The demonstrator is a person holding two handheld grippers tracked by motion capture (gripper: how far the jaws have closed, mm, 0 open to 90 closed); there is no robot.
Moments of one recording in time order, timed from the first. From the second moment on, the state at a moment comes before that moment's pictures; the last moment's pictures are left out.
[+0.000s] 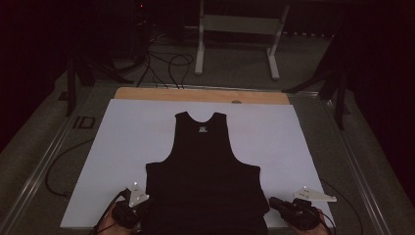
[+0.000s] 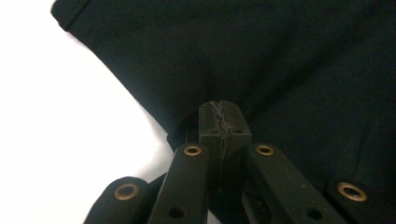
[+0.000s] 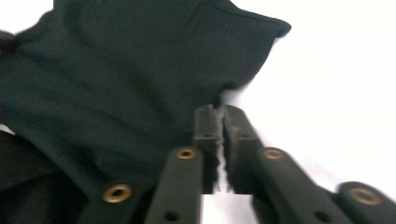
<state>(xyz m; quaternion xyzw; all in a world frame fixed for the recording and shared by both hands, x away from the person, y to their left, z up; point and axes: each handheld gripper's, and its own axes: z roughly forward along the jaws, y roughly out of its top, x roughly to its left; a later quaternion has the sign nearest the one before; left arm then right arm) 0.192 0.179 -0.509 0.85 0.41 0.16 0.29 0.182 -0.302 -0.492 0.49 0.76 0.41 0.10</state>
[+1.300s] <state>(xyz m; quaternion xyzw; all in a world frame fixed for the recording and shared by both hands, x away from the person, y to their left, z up) 0.155 0.160 -0.506 0.86 0.33 0.09 0.38 0.168 -0.253 -0.505 0.32 0.86 0.38 0.07</state>
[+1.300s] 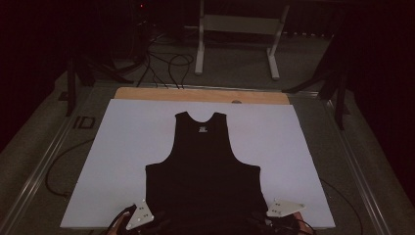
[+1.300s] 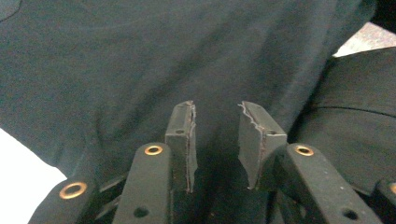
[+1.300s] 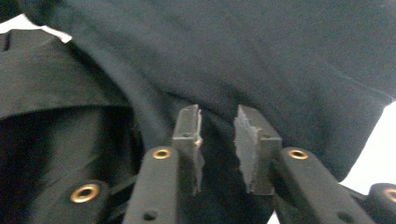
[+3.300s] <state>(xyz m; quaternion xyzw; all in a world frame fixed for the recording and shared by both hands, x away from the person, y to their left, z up) 0.165 0.166 -0.501 0.83 0.37 0.16 0.39 0.166 -0.293 -0.481 0.33 0.81 0.48 0.09</state>
